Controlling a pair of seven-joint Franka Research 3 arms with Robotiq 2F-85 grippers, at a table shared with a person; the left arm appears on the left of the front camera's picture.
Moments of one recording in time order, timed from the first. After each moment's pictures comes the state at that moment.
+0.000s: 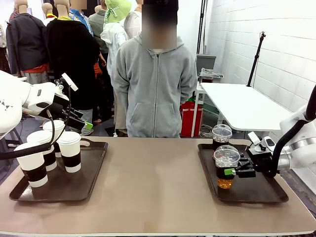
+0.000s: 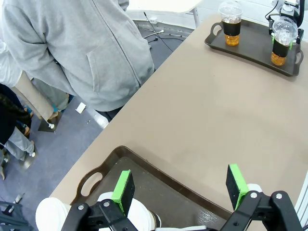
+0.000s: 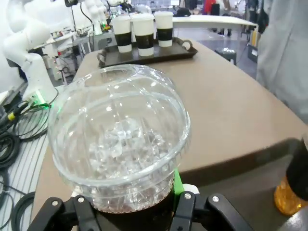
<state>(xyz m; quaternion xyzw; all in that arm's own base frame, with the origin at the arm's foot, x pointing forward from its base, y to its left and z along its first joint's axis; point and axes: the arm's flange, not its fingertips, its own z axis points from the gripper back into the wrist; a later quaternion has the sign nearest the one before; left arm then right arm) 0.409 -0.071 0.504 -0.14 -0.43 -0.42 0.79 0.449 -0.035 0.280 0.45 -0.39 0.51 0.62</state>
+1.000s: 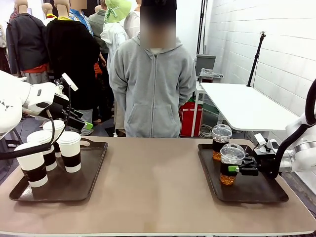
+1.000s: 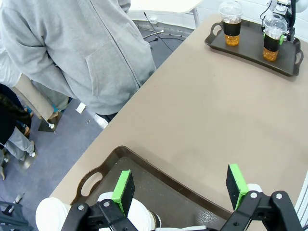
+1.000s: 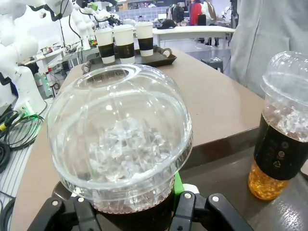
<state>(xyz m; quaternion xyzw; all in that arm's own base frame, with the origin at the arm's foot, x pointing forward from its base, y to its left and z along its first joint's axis) 0.409 -0.071 0.504 -0.14 -0.43 -0.42 0.79 0.475 -0.065 0.257 0.46 -0.43 0.47 0.62</state>
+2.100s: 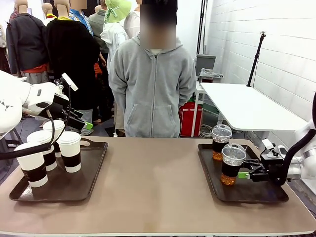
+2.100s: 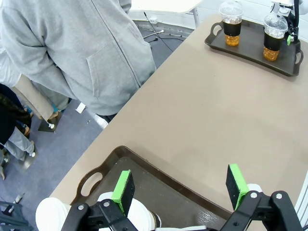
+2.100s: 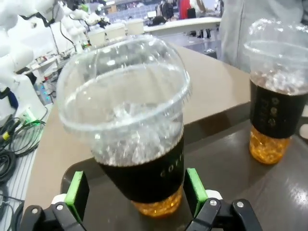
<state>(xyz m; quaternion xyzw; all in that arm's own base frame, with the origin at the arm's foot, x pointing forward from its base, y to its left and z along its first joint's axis) 0.409 -0.071 0.504 -0.14 -0.43 -0.42 0.79 0.453 -0.094 0.244 0.47 -0.42 0.43 0.65</state>
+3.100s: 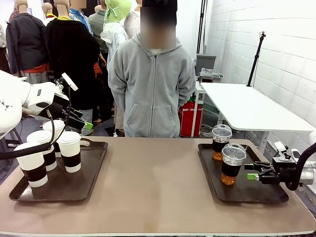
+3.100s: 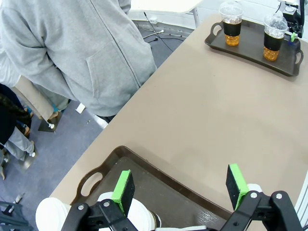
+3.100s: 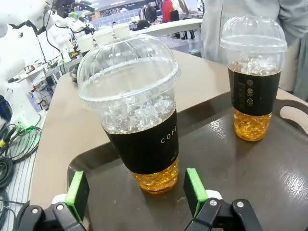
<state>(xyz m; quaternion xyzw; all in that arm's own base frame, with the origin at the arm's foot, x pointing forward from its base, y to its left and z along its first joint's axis) 0.409 -0.071 0.504 -0.14 -0.43 -0.42 0.79 0.428 -0.122 0.248 0.45 -0.44 0.40 0.67</state>
